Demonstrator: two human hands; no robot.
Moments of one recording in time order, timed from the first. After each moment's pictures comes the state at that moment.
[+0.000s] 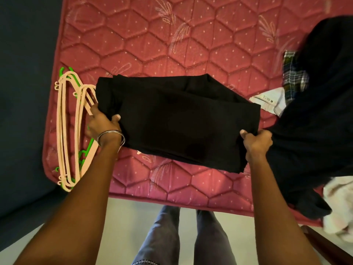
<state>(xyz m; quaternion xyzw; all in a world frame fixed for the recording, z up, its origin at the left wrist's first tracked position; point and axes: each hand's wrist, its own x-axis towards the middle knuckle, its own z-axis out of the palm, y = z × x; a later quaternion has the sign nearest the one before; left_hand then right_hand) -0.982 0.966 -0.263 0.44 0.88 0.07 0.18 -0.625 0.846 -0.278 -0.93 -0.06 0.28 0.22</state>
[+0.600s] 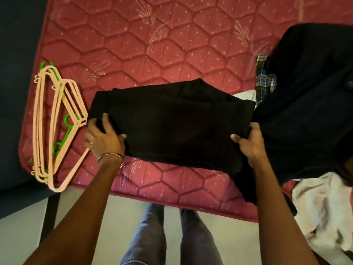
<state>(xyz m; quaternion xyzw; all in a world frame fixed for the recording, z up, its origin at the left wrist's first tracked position) -0.906 0.874 -0.266 0.59 0.80 -0.05 0.07 -0.540 0.816 -0.255 -0.85 -0.22 0.42 0.24</state>
